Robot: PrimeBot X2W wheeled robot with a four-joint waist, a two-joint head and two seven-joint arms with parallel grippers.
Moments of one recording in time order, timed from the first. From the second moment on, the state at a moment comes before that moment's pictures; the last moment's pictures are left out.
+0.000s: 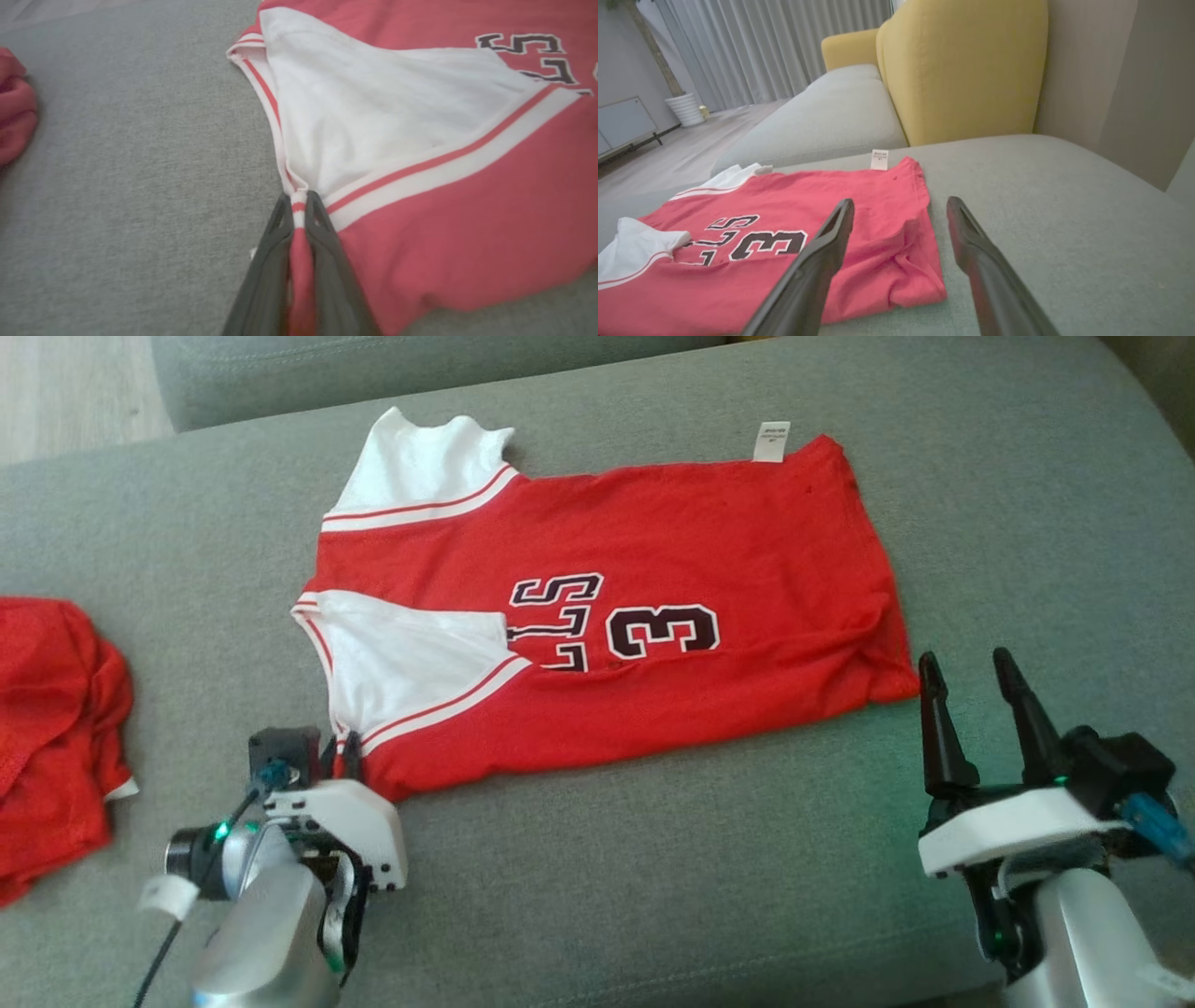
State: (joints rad) left arm -0.37 0.14 -0.37 0.77 -0.32 0.15 -0.12; right arm -0.12 -0.07 0.02 0.24 0.19 0.13 -0.16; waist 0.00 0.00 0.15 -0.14
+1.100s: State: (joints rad) left arm -0.36 0.16 -0.41 0.56 -0.29 0.17 -0.23; right arm -0.46 -0.05 -0.13 0.81 0.25 0.13 0.04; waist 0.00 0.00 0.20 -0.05
